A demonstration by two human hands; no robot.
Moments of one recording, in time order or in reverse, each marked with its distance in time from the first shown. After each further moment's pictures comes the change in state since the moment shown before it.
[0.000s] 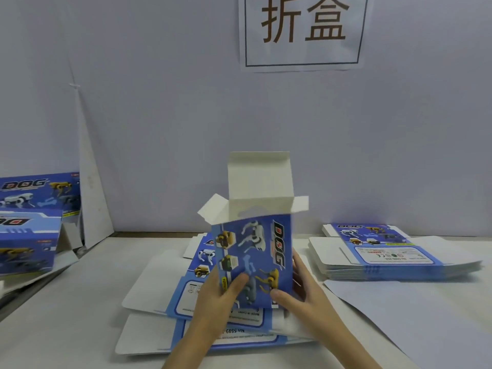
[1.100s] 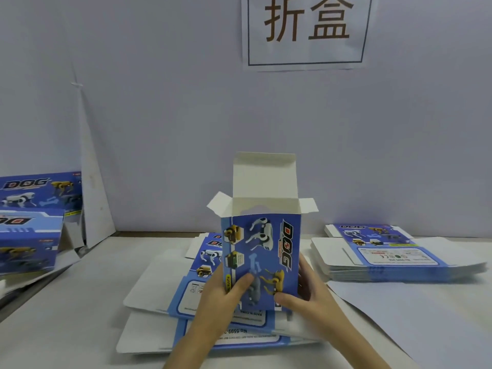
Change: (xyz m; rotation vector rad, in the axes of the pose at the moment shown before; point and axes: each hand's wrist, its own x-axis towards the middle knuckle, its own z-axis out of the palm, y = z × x) left_hand 0.003 0.006 -0.002 0.055 -0.021 0.088; right_hand 0.005 -0.001 -0.004 0.072 -0.048 0.047
